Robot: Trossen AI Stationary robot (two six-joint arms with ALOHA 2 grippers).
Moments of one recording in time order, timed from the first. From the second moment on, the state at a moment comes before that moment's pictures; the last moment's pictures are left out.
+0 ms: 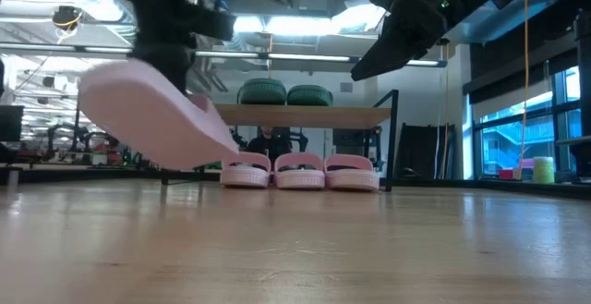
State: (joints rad) left arm -0.22 1.65 1.20 -1.18 -0.59 -0.55; right arm 0.00 1.32 0.81 -0.10 0.24 -0.03
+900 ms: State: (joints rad) left arm -0.10 1.65 1.16 -1.19 -0.58 -0.53; right arm 0.00 1.32 0.81 -0.16 0.24 -0.03
